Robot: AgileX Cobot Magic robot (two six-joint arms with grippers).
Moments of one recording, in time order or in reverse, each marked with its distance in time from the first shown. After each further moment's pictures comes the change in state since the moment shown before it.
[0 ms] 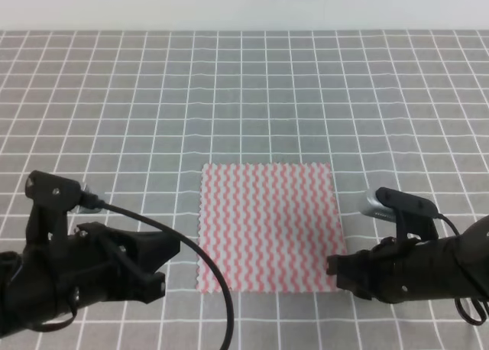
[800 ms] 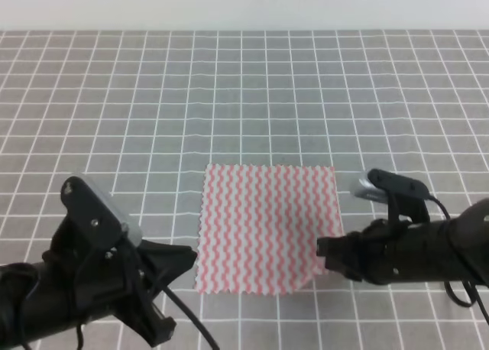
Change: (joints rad) left arm -0.061 0.019 0.000 0.029 0.000 0.350; right arm 0.002 -0.021 -0.058 -0.007 -0.014 -0.004
